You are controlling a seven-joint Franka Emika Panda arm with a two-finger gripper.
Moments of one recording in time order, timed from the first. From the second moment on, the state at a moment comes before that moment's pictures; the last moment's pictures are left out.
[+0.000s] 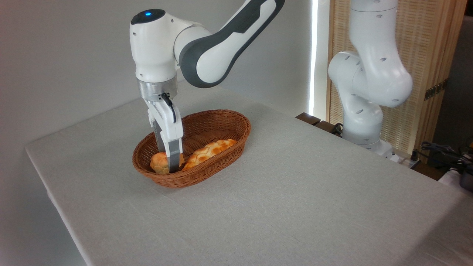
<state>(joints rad) -0.19 0.03 -0.17 -2.07 -0.12 2.22 0.69</state>
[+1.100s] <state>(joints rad) -0.18 -0.01 0.08 -1.82 -0.12 1.87 0.88</state>
